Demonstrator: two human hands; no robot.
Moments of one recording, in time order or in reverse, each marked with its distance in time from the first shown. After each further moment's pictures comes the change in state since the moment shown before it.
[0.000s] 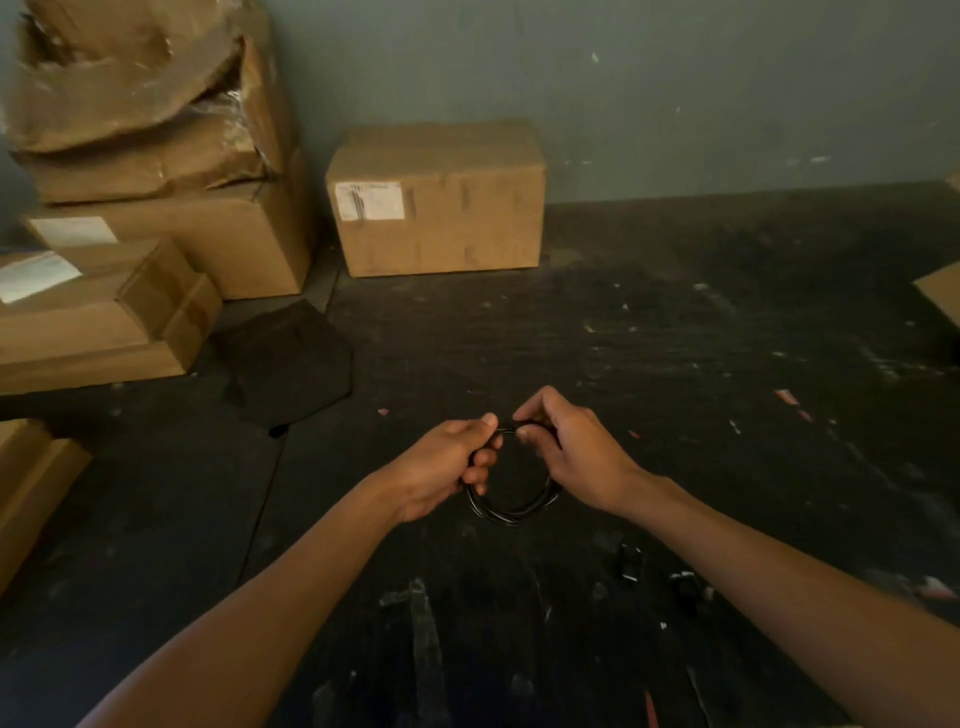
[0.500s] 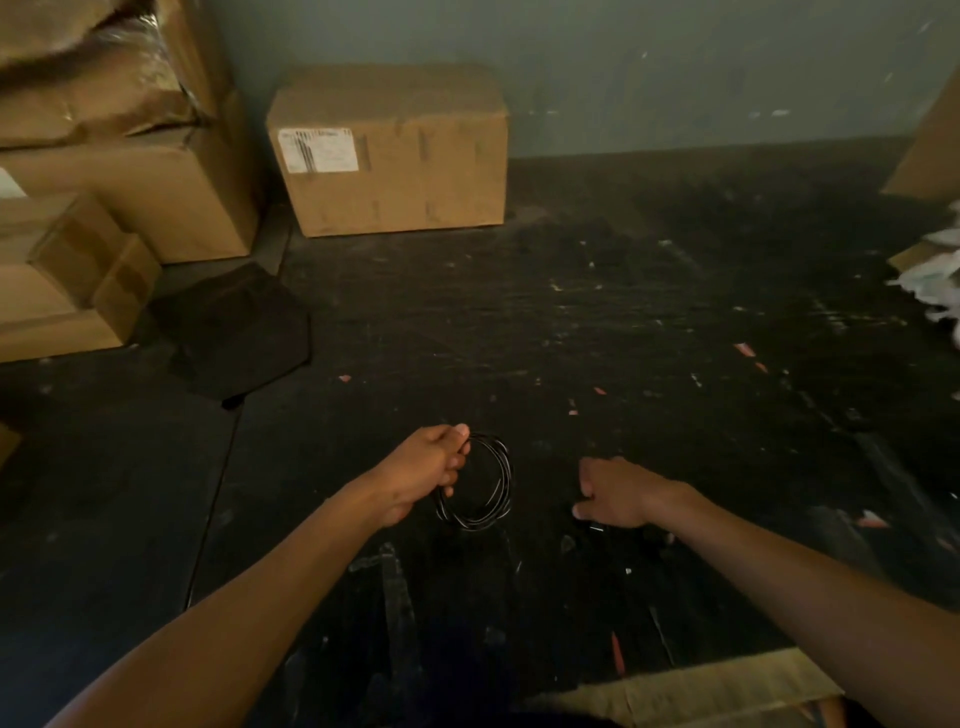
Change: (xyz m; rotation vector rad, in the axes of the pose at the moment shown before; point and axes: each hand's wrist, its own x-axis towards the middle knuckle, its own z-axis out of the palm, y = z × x) left_hand 0.013 -0.051 0.006 0.132 0.087 -0.106; right_hand -0.059 0.072 -0.006 -0.464 -0.622 0.712
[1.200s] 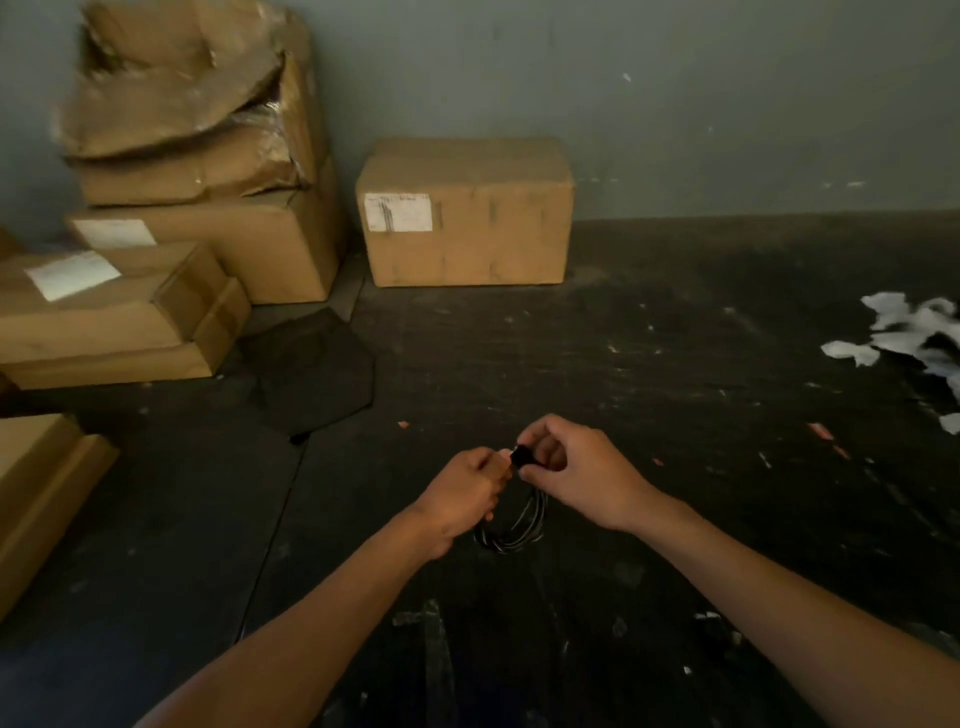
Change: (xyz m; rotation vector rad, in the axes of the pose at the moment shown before) left_hand -0.008 0.028 -0.008 0.037 0.176 0.141; right_hand -0.009 -0.096 -0.056 0.479 0.475 -0.578
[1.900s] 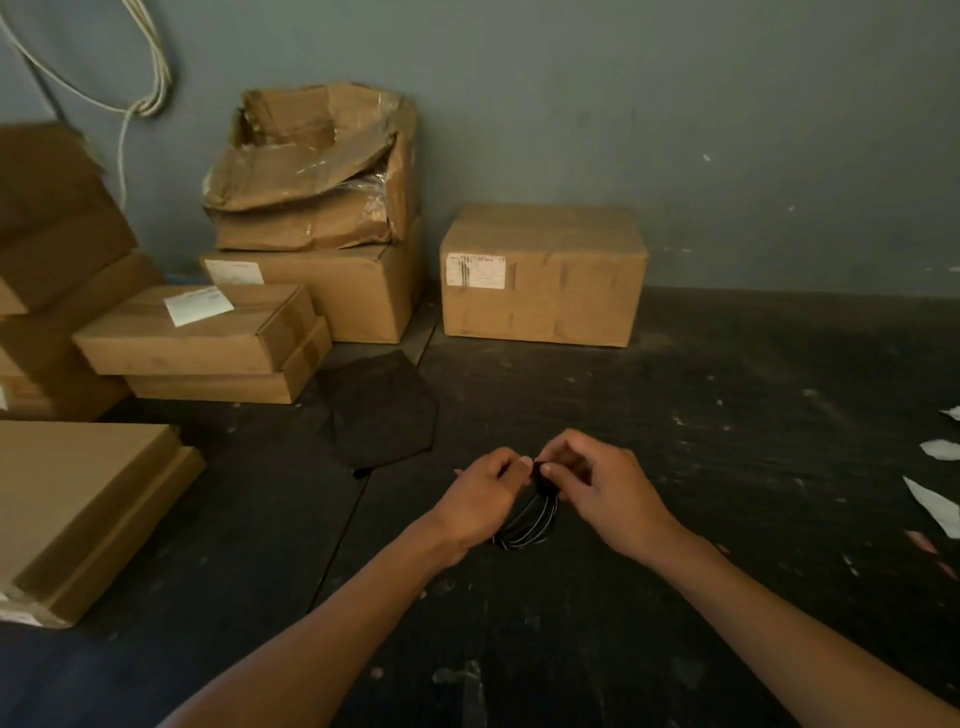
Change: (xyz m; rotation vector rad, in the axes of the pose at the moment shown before) left_hand -0.019 0.047 -0.045 0.153 0.180 0.171; right_hand 0.036 -0.044 0.001 0.047 0.110 -0.293
